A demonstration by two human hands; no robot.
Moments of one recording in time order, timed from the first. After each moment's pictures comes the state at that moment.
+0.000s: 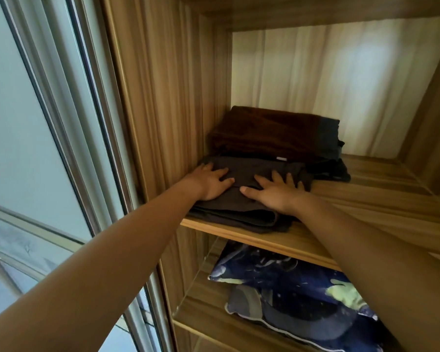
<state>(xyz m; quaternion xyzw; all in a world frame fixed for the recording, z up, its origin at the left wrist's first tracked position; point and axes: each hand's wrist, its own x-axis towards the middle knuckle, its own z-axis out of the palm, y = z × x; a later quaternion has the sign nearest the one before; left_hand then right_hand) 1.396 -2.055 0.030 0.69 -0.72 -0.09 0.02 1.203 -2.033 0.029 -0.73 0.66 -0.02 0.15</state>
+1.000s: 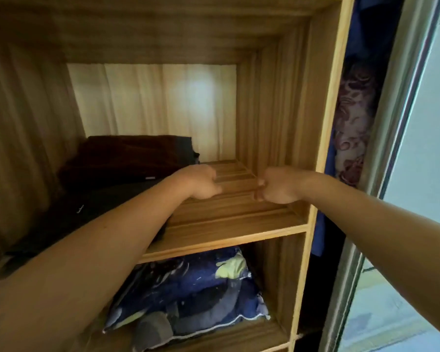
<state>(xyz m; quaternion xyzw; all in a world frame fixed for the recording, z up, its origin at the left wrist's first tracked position) 1.173 -1.971 0.104 0.42 -0.91 -0.06 0.04 1.007 -1.856 0.110 -0.61 0.79 -0.02 0.05</state>
